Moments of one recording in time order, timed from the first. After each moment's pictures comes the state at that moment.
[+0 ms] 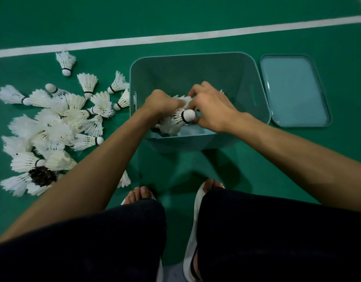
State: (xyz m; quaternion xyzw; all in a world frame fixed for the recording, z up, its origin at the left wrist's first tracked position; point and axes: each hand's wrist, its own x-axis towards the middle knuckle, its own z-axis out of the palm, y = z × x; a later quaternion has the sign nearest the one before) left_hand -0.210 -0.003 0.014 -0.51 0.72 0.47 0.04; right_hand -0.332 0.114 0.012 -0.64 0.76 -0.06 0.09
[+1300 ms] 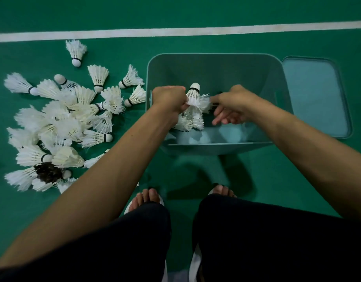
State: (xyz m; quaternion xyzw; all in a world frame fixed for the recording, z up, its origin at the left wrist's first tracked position) left_hand -0.217 -0.017 0.018 -0.59 0.42 0.68 -0.15; right_hand -0.352 0.071 0.017 -0.14 0.85 -0.17 0.48
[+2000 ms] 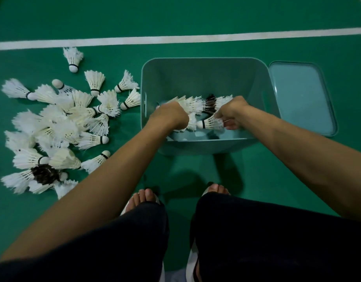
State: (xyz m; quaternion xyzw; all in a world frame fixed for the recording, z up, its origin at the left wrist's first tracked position) left_hand -0.206 0.000 0.002 -0.45 0.82 0.31 0.17; right_hand -0.369 0.093 -0.022 -0.07 0.90 -0.20 0.38
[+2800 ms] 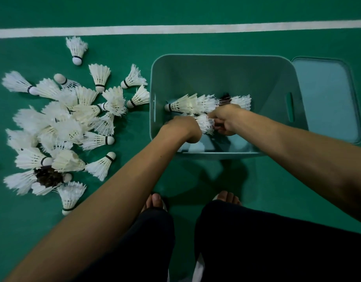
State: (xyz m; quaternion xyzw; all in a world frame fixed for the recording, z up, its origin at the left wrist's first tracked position) left_hand -0.211 -0.005 -0.023 -0.36 0.83 0.29 0.31; right_hand -0.347 0.047 -0.070 0.05 0.84 -0.27 0.46
